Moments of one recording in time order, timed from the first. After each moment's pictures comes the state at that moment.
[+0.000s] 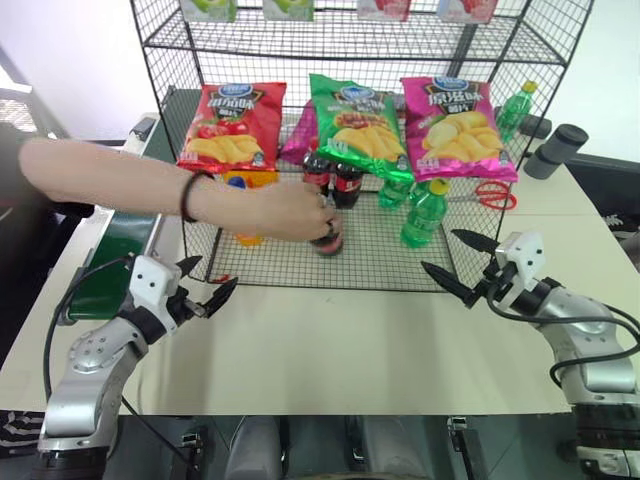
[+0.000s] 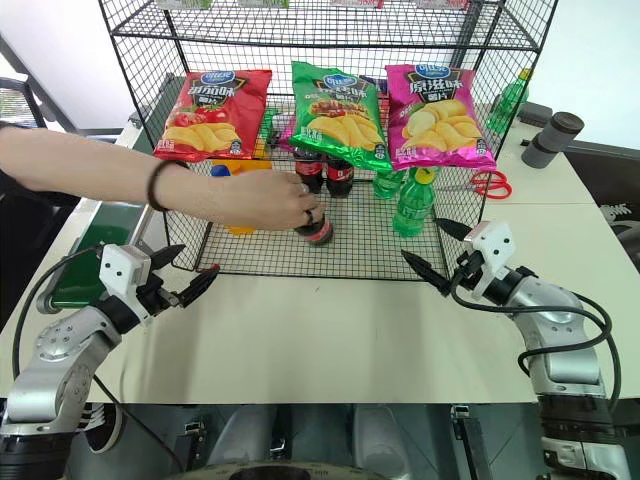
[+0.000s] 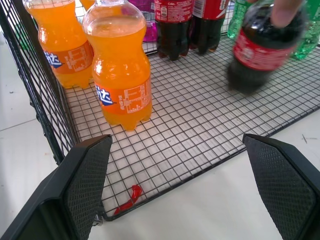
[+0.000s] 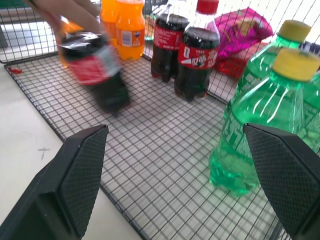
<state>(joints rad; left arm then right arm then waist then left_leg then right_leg) 0.08 0.53 0.22 -0.27 -0.39 0.27 -0.63 -0.12 -0.62 -0.20 0.00 0.39 0.05 0.87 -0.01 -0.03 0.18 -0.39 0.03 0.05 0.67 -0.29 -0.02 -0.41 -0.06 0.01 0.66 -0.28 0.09</state>
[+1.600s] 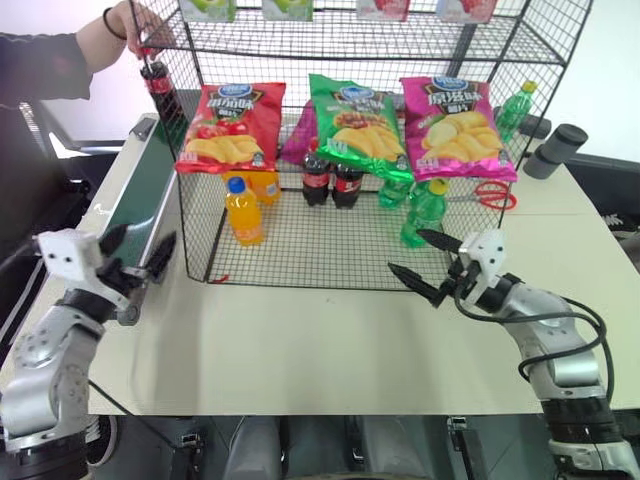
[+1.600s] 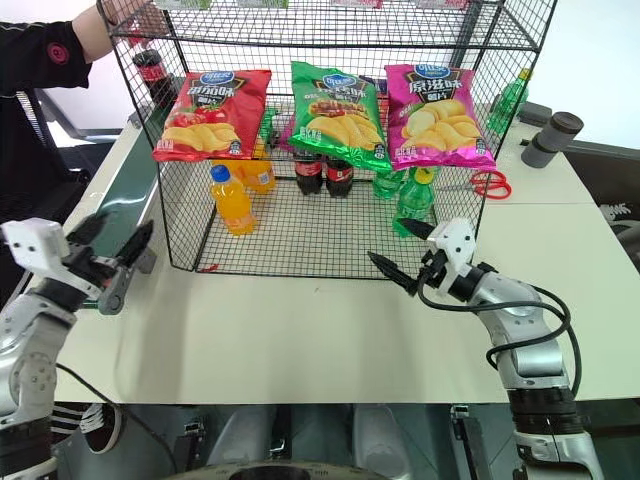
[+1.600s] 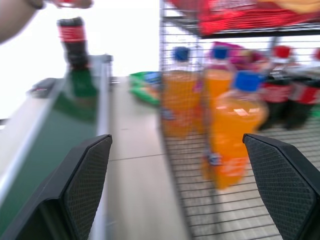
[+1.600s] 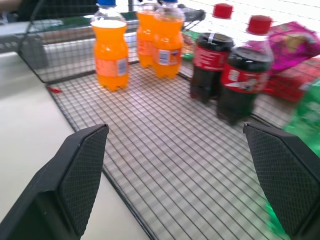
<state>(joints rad) 0.02 0.50 0.51 -0.22 -0.51 0.28 -0.45 -0.18 -0.53 -0.07 -0.11 0.40 0.17 0.82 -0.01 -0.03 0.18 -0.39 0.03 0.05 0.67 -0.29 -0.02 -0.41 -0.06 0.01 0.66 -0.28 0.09</state>
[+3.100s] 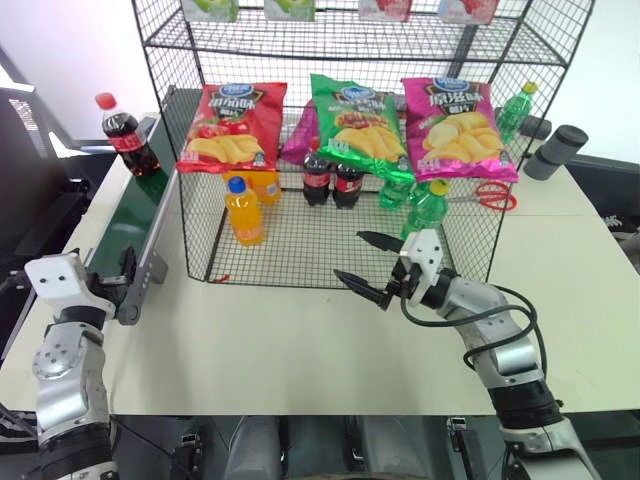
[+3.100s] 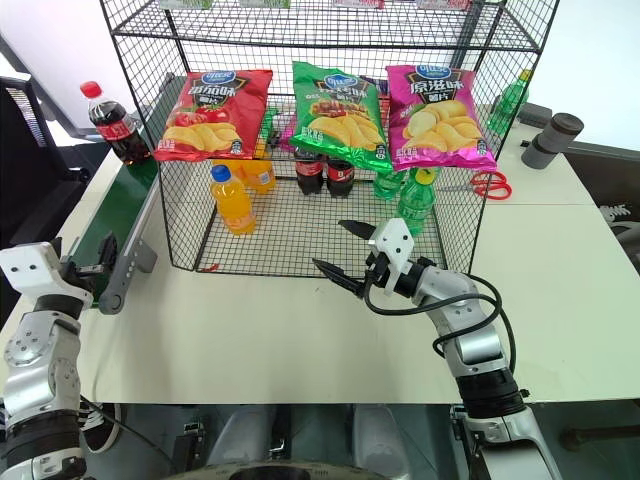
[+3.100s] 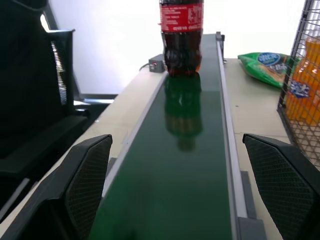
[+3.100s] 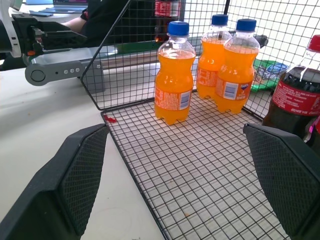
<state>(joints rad) -0.07 0.39 0.52 0.12 -0.30 -0.02 -0.24 -0.25 -0.38 0.09 -0.09 0.32 0.11 0.83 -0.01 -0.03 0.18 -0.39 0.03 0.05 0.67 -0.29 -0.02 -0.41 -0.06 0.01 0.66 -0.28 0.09</state>
